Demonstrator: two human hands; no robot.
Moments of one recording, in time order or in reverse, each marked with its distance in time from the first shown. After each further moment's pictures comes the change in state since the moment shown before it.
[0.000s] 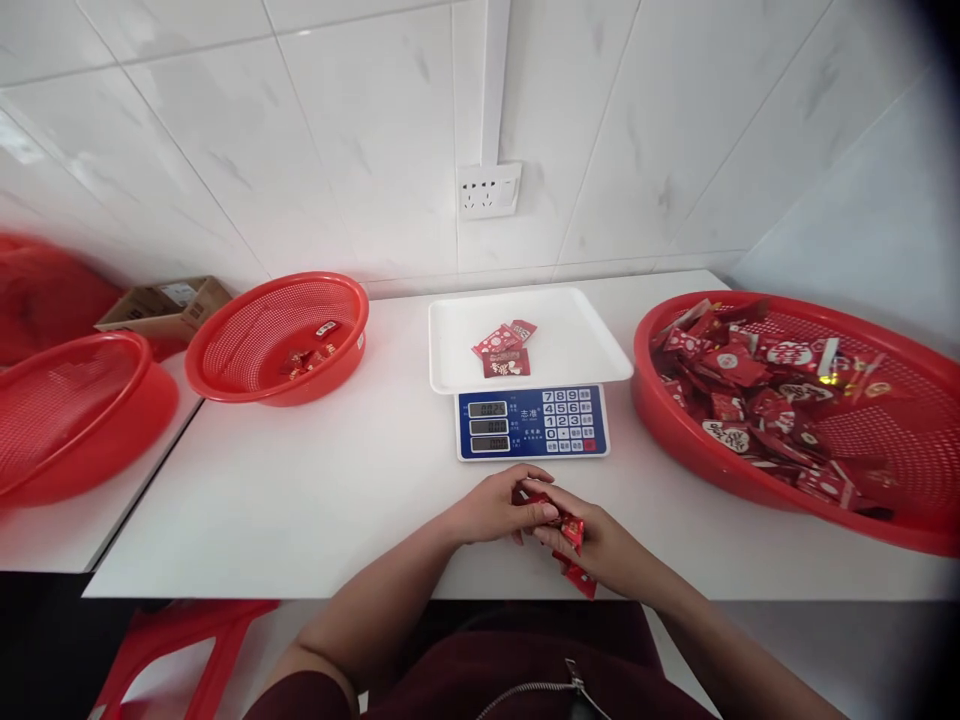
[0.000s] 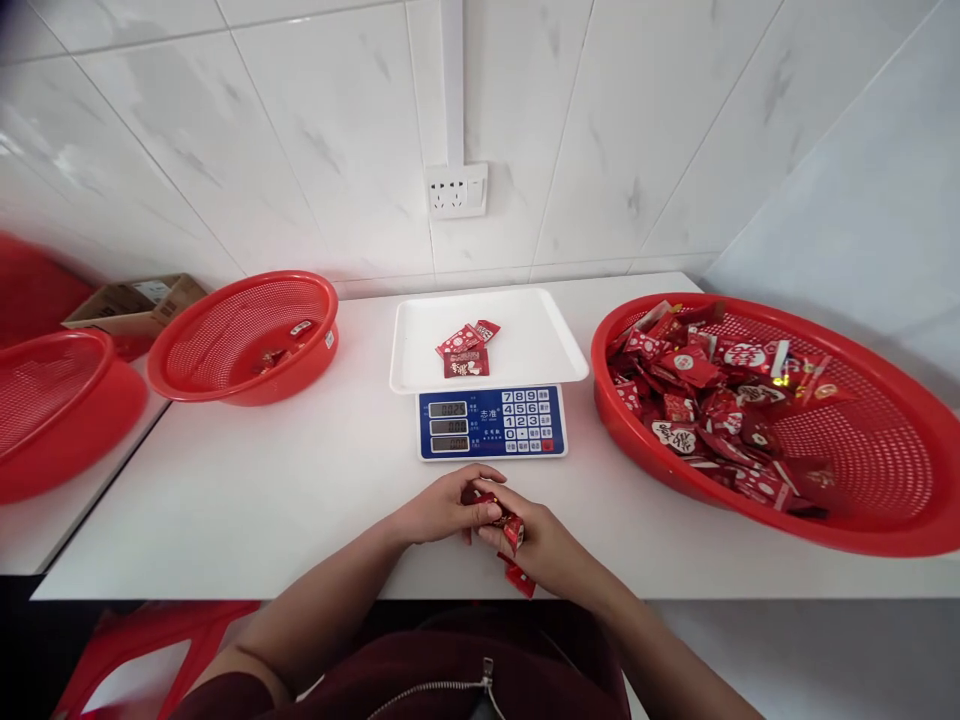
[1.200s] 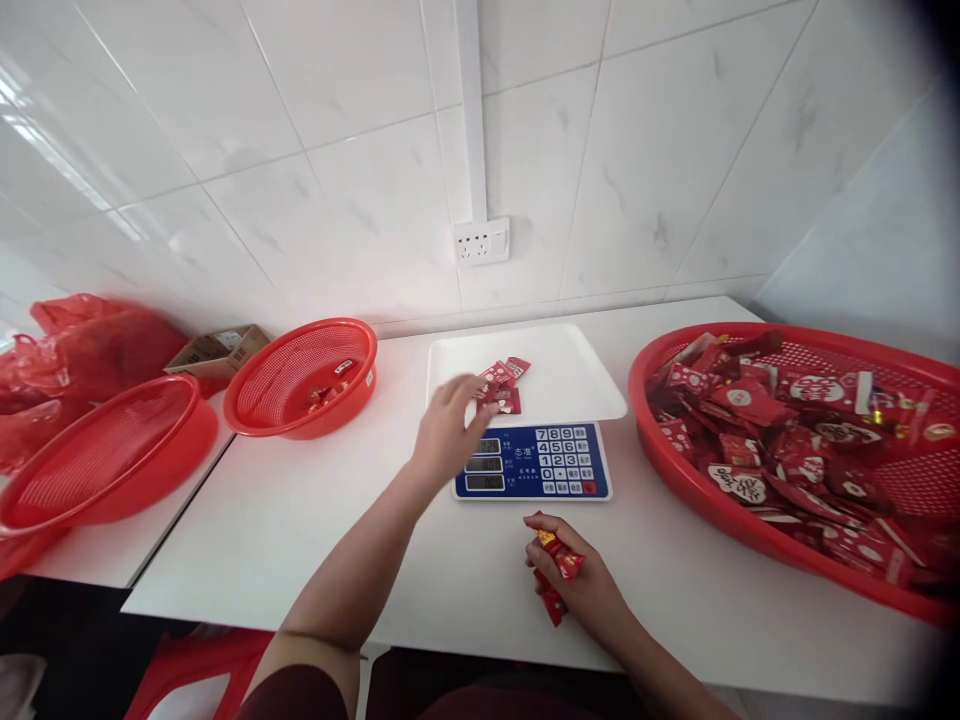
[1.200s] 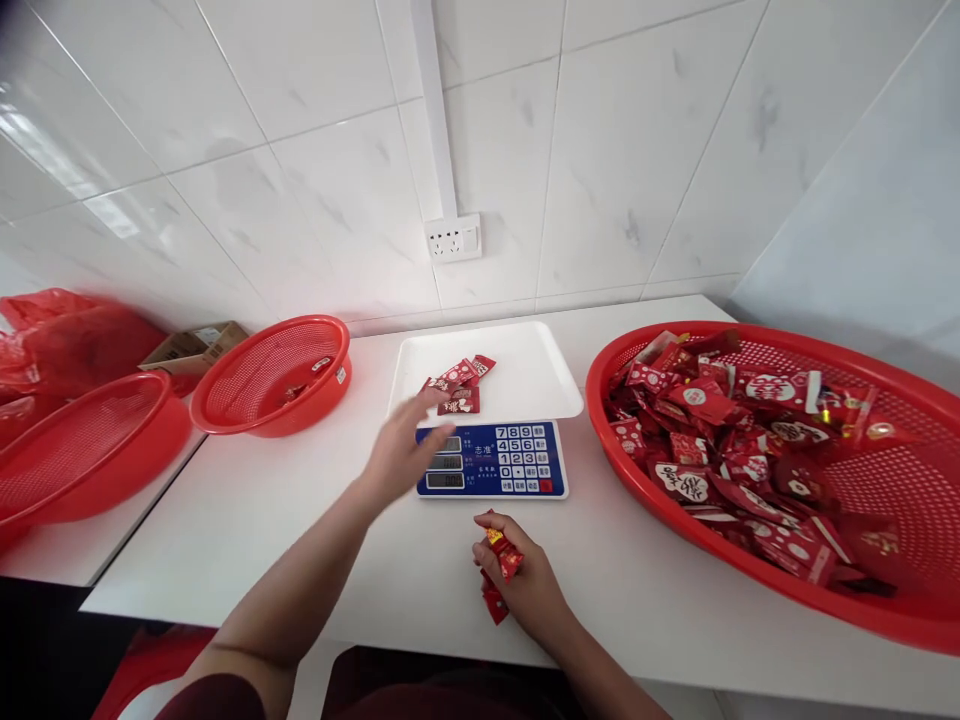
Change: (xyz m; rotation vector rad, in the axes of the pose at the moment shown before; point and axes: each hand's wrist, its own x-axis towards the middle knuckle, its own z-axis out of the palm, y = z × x) left_hand 0.024 0.108 -0.048 1.059 0.796 0.391; right_hand 0.017 0.033 0.015 0.306 0.354 -0.046
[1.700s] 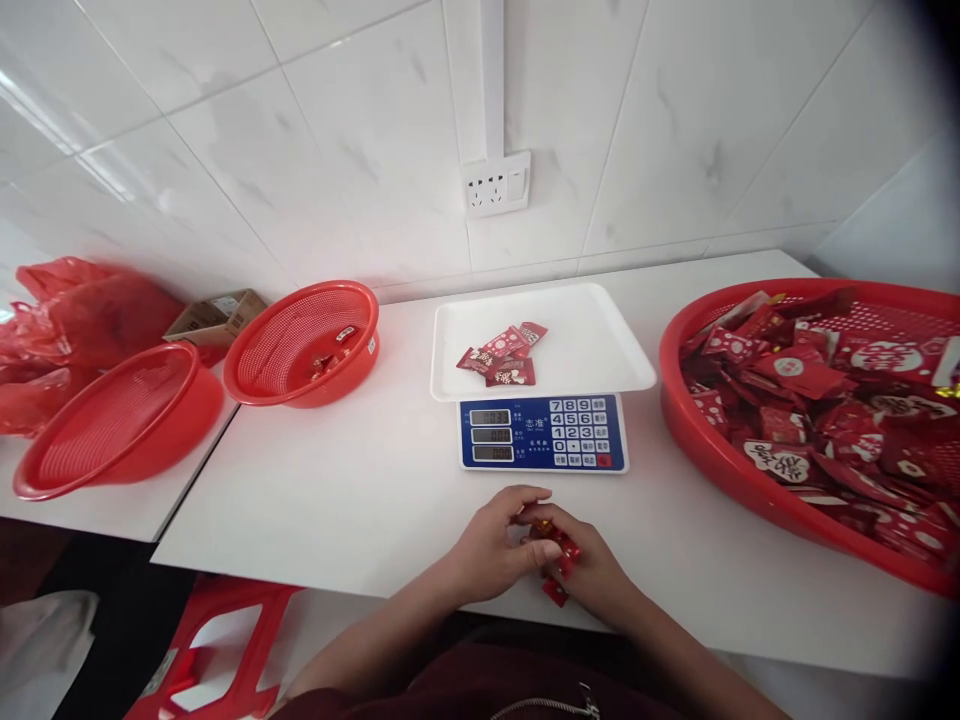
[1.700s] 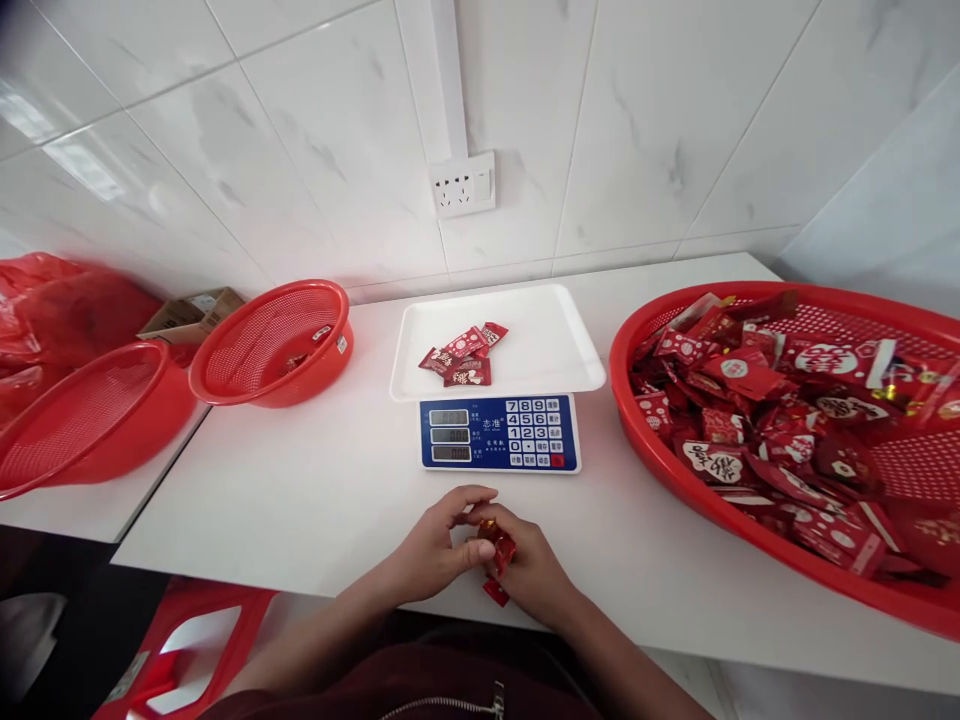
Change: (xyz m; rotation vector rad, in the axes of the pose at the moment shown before) left_hand -0.123 0.021 0.043 -0.725 -0.457 -0.320; right_hand 0.003 -0.002 -0.008 -0.221 -0.312 -0.168
